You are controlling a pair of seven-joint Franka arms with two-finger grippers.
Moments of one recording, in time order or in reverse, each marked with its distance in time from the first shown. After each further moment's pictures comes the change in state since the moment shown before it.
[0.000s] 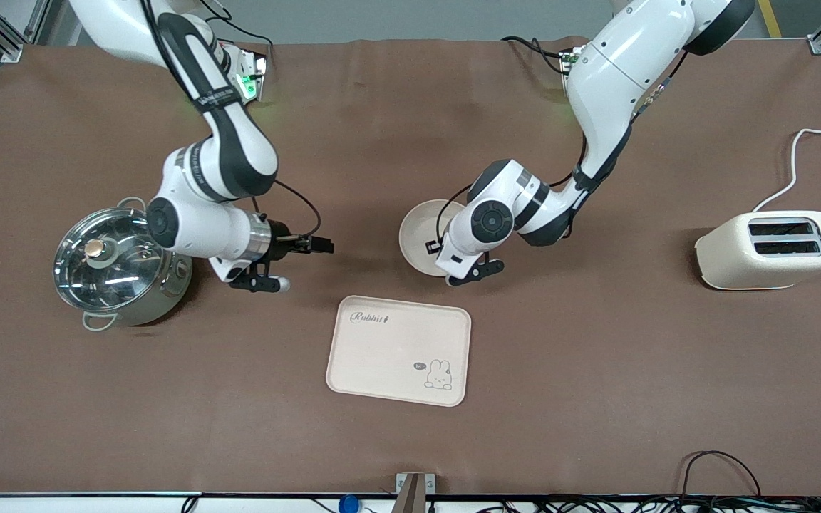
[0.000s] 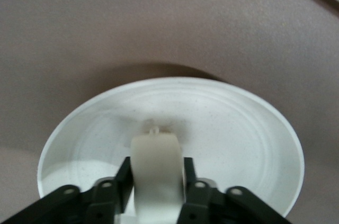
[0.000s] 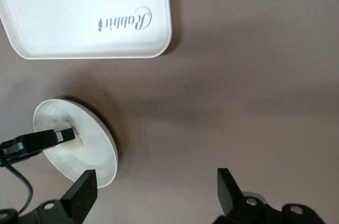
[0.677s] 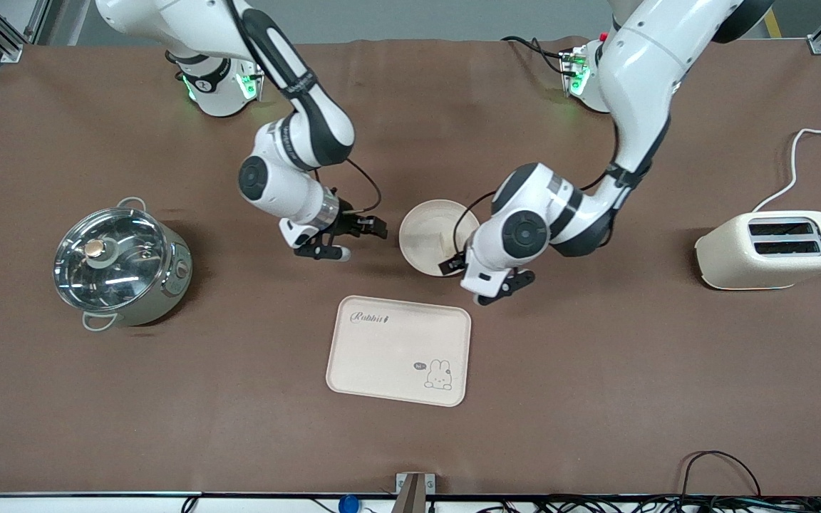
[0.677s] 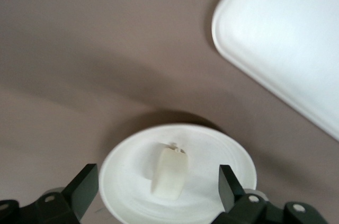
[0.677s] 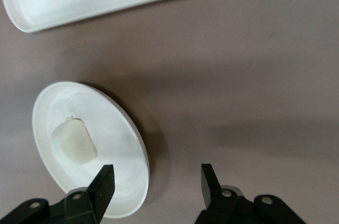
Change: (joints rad) left arm 0.096 -0.101 0.007 0.118 0.001 -0.208 -0.057; right arm 0.288 0.078 0.001 -0.128 0.263 0.410 0.009
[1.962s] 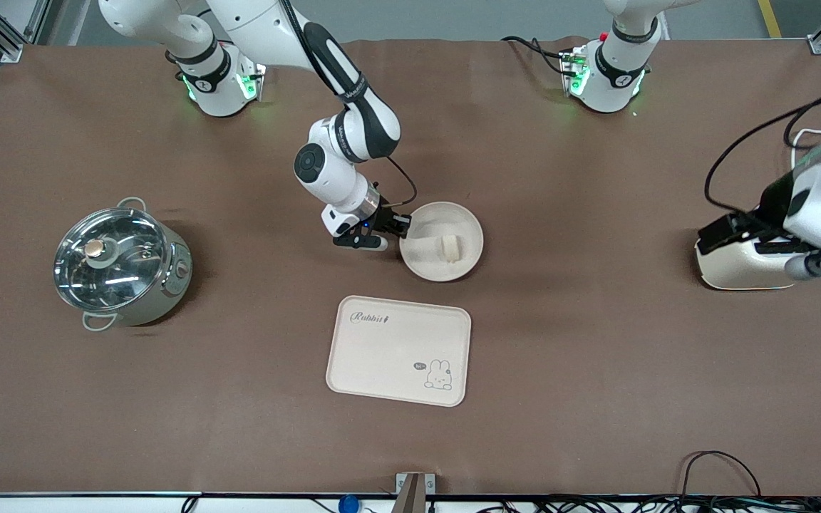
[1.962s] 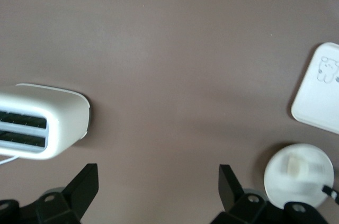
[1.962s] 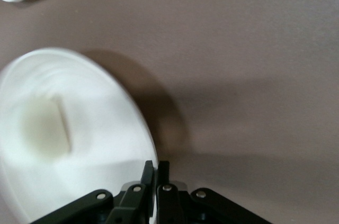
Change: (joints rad) left arm 0.471 -0.456 0.000 0.186 0.082 -0.497 0.701; right arm 0.137 0.129 -0.002 0.071 0.086 0.185 0.004
